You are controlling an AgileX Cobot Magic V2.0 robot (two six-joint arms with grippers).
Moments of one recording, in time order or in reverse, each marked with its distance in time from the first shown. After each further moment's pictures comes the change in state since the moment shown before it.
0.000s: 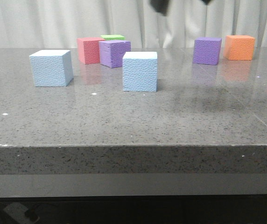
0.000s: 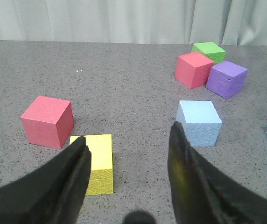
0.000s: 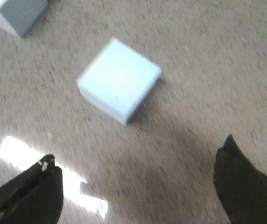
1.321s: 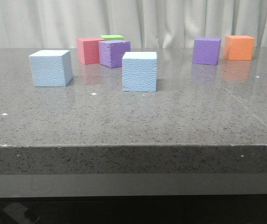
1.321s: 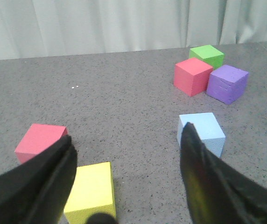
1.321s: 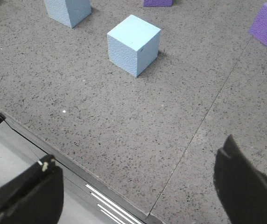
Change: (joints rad) left arm -0.032 0.181 -0.120 0.000 -0.045 0.086; right arm -0.096 -0.731 0.593 0.212 -0.193 -0.227
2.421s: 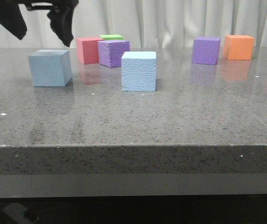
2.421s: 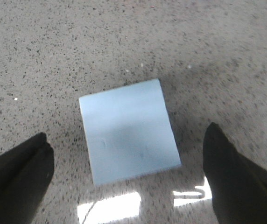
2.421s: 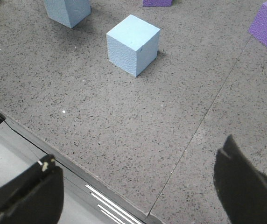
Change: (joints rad) left arm -0.299 1.069 -0.795 0.201 0.450 -0.277; right arm 0.000 0.000 0.000 0.001 0.001 0.000
